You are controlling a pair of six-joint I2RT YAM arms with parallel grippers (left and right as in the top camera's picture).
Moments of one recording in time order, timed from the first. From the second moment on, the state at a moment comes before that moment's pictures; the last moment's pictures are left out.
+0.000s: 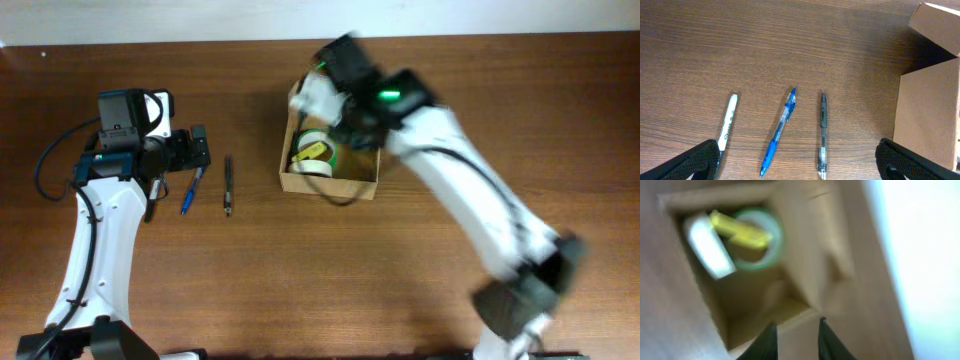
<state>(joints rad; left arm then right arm) 0.12 1.52 1.24 -0.69 0.08 -0.02 0.55 1.90 2.01 -1.12 0.16 -0.66</state>
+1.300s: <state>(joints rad) 0.29 1.63 1.31 -0.91 0.02 0.09 -0.44 1.76 1.60 -1.26 -0.07 0.13</state>
